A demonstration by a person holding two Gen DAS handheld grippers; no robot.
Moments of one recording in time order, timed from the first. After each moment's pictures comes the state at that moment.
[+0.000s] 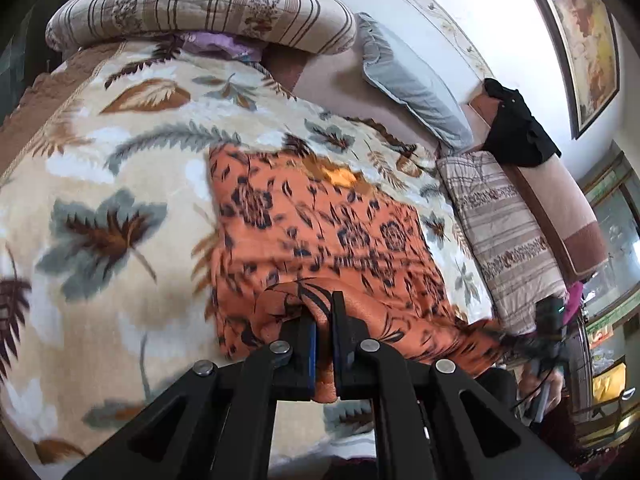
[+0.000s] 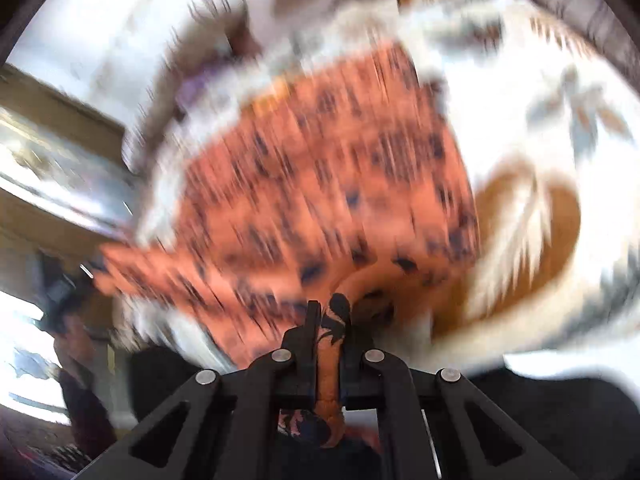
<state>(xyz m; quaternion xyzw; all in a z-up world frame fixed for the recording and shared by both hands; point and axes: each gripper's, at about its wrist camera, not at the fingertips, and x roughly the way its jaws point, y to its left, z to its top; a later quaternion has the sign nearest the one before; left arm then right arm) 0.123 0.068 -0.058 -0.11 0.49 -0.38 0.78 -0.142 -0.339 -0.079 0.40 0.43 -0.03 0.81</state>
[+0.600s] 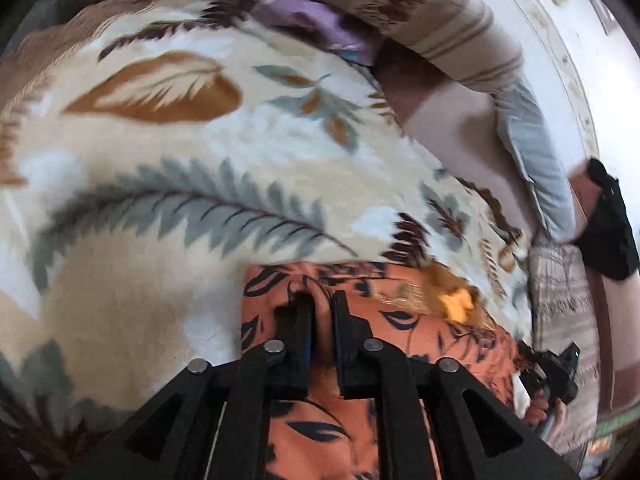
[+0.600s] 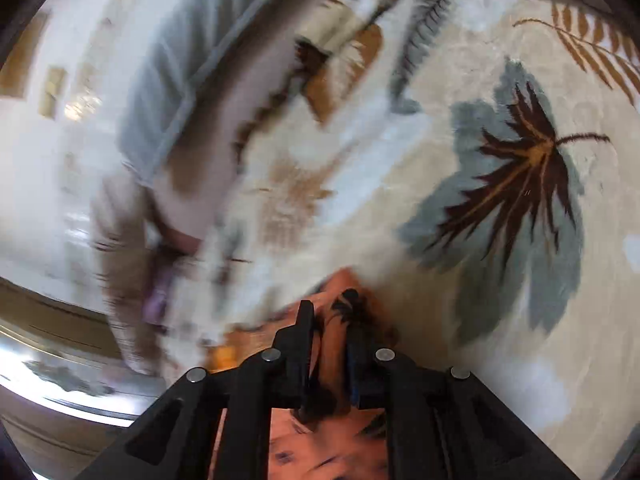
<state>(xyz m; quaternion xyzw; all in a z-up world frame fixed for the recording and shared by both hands) 0.314 -0.013 -0.168 -0.18 0.52 -0.24 0.80 0.072 -0.533 -0.189 0.56 0.34 -0.14 0.75</state>
